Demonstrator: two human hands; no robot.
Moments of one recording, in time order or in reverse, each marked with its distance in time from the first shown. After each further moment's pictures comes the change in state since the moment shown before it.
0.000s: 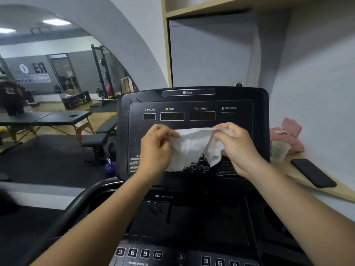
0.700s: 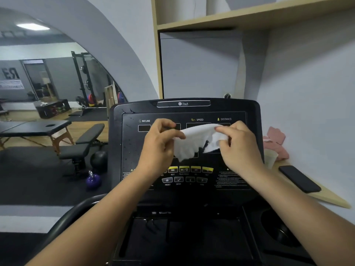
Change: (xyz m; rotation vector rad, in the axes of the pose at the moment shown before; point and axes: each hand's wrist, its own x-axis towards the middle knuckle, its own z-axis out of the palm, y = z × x) left_hand 0.041 -0.015 0.002 0.158 -0.049 0.411; right_hand 0.006 -0.014 -0.002 -0.794 0.239 -0.512
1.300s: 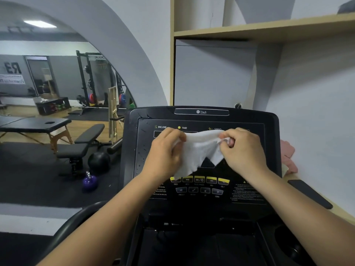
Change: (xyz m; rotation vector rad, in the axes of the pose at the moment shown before) left_hand 0.005 -0.035 -0.019 -0.047 0.015 0.000; right_hand 0.023 -0.036 0.026 -0.048 -0.013 0.013
